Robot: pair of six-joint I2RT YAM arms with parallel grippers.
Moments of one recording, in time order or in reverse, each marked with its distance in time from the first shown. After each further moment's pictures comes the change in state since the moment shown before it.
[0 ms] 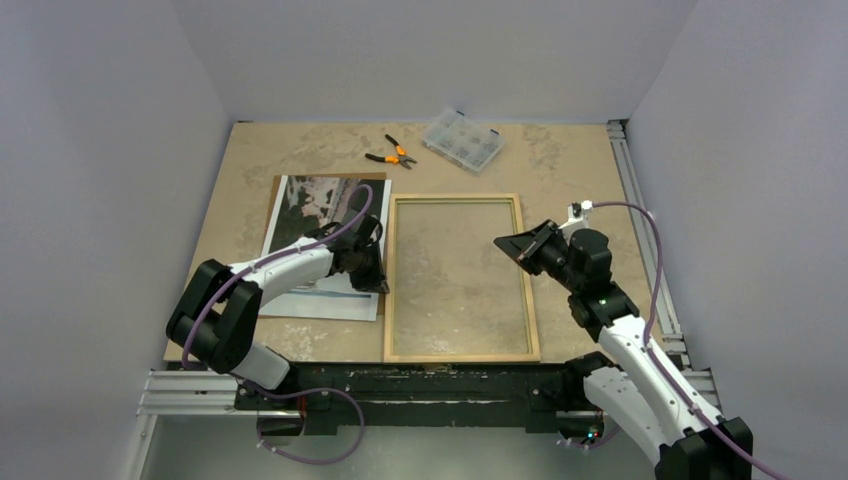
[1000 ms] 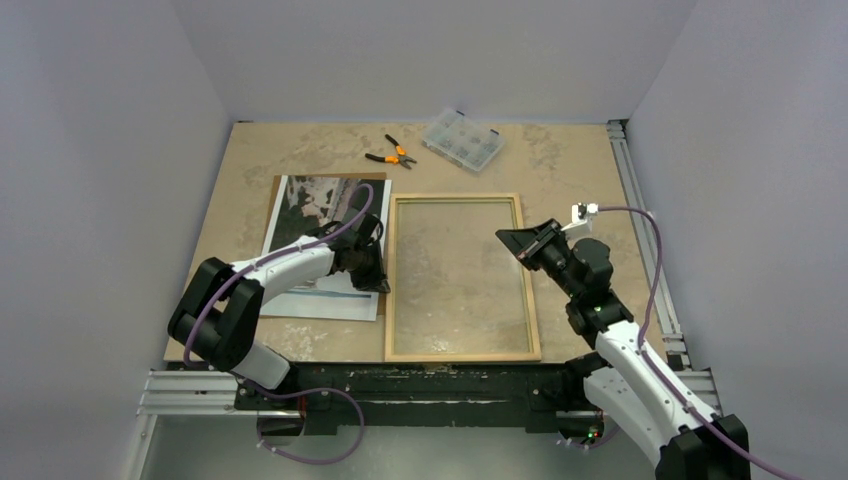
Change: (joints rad) left arm 0.000 0.013 0.010 -0.002 0.007 0.000; right arm 0.001 -0.014 -0.102 0.253 0.046 -0.017
